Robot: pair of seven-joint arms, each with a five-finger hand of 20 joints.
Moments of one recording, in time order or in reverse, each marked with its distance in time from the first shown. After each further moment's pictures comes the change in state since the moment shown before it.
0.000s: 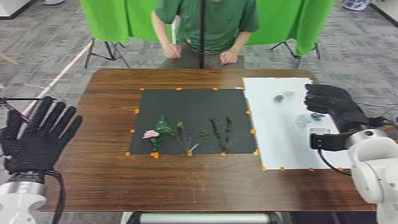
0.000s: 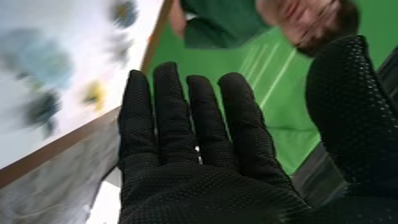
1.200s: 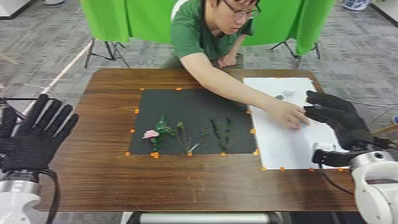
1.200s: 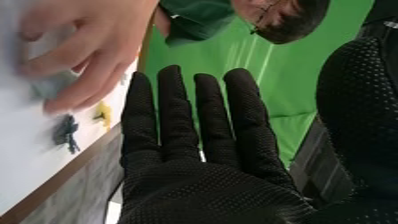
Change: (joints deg) left arm 0.7 1.3 -1.5 -0.2 0.0 -0.1 -0.2; right arm -9.0 -3.7 3.4 -2.4 7.5 -0.5 -12.5
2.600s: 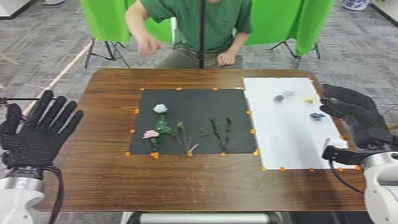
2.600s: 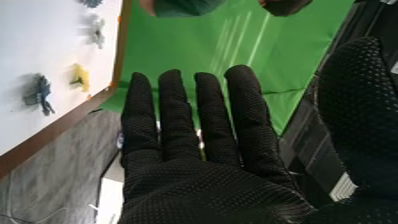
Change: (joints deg) left arm -1.6 -0.7 0.7 -0.1 -0.3 -1.3 -1.5; right arm -2.4 1.9 2.0 -2.6 0.9 6.0 -1.5
